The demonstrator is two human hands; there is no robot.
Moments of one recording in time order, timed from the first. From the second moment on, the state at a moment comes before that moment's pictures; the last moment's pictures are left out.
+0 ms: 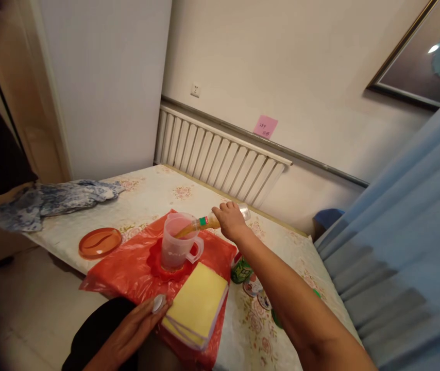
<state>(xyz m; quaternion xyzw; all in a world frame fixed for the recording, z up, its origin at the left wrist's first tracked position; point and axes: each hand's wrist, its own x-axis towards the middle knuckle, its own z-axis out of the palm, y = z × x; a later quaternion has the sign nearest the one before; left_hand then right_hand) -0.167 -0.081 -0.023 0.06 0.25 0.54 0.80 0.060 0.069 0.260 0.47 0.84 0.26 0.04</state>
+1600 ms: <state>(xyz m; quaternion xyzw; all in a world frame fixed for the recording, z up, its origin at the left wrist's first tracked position) -0.161 -0.059 0.110 0.29 0.32 0.62 0.65 0.065 -0.001 0.211 0.56 0.82 -0.04 -0.13</state>
